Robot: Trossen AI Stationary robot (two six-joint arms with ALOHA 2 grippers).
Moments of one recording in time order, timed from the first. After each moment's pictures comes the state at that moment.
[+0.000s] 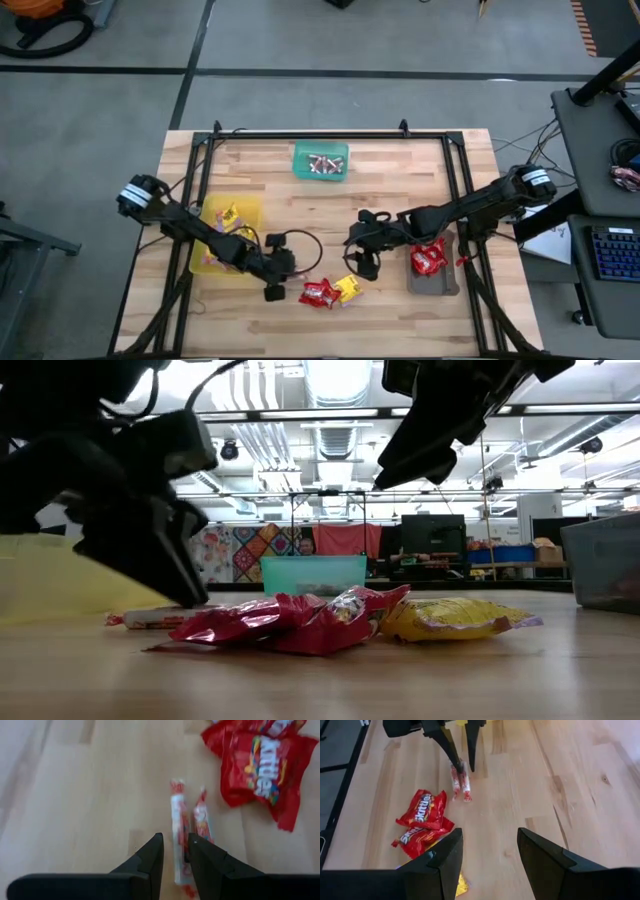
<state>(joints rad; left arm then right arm) -0.46 1.66 0.70 0.05 -0.28 -0.39 0.24 1.53 0.93 -0.12 0.08 0.34</state>
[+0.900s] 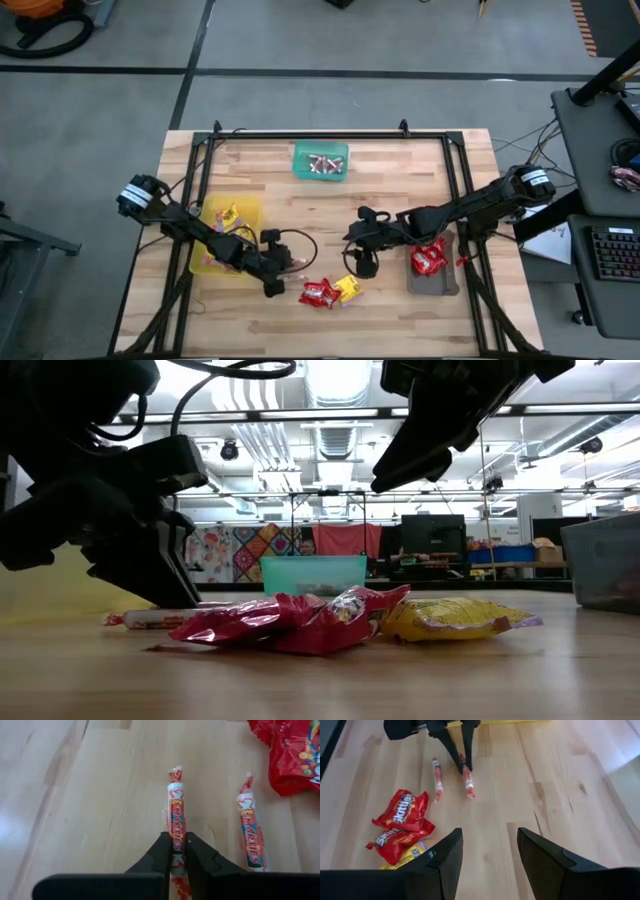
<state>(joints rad) -0.46 1.67 0.64 0.08 -0.40 -0.44 0.24 1.54 0.93 -0.11 0.16 0.27</state>
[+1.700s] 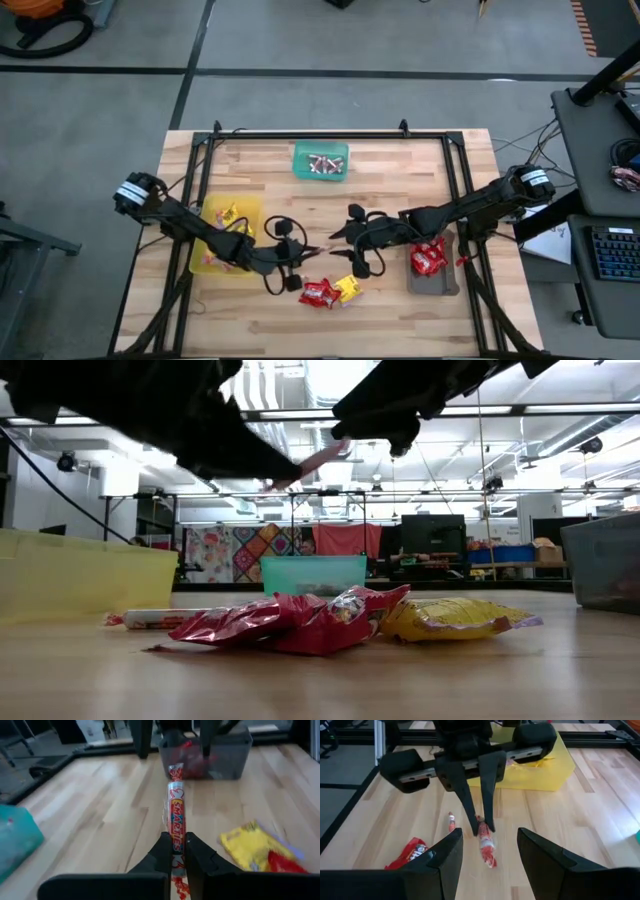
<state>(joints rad) -0.44 1.62 0.69 0.52 -0.62 -0.14 0.24 1.54 0.93 0.15 0.16 0.10</state>
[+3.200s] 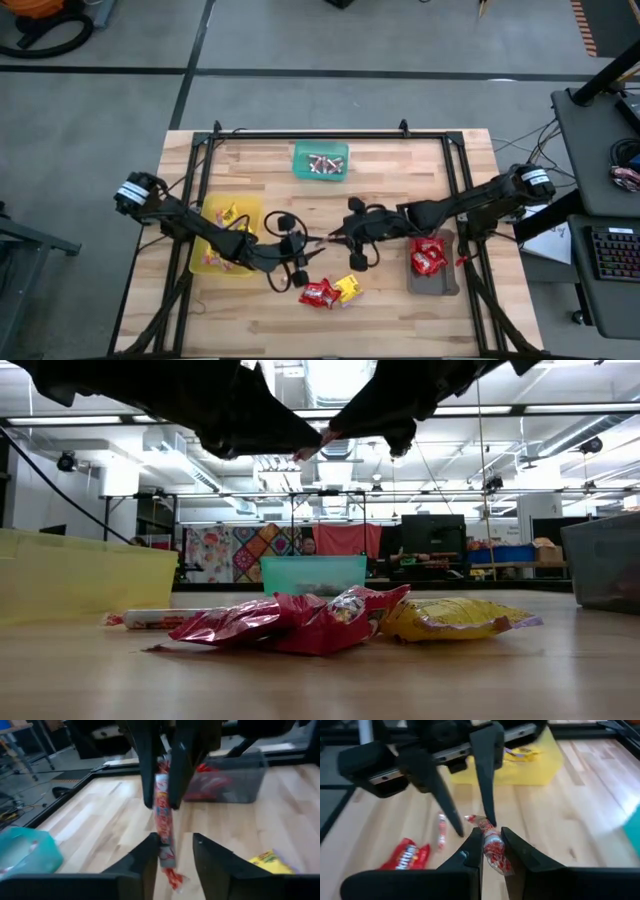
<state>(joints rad) -0.42 1.63 0.76 0.54 -0.68 -0.07 0.19 1.53 0.97 0.06 0.14 0.12</state>
